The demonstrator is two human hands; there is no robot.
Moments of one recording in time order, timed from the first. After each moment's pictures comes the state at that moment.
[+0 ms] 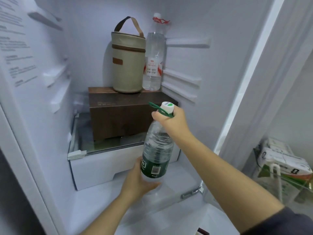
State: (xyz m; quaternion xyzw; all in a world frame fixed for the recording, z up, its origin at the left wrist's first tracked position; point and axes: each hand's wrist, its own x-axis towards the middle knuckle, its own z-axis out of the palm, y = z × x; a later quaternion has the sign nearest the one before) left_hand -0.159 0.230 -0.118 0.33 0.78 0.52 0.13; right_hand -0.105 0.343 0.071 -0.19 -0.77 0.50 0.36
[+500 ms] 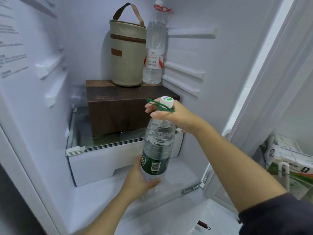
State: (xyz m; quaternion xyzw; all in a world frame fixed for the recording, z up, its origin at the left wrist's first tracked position) left_hand -0.165 0.229 -0.133 0.34 0.74 0.55 0.18; right_hand -0.104 0.372 0.088 -0.04 -0.86 0.49 0.14
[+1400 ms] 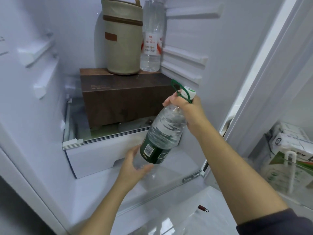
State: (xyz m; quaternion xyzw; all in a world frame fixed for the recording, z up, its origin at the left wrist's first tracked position) left_hand -0.172 0.212 -0.135 0.30 0.71 0.61 0.19; right_hand -0.087 0.369 0.066 -0.18 -0.71 0.58 0.35
